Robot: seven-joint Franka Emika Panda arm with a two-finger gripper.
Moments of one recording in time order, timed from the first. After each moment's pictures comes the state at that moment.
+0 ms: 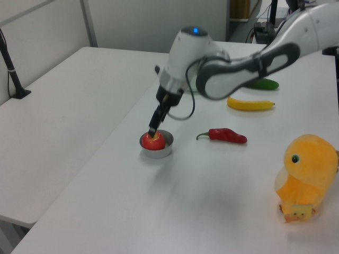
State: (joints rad) arm 0.35 0.76 0.05 -1.13 -0.07 2.31 0.27
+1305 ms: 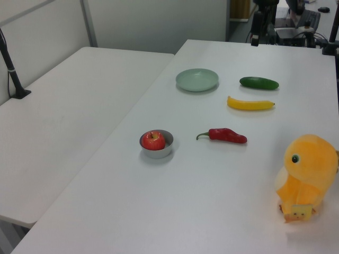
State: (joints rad) arm 0.06 -0.07 0.03 -1.70 0.02 1.71 0.08
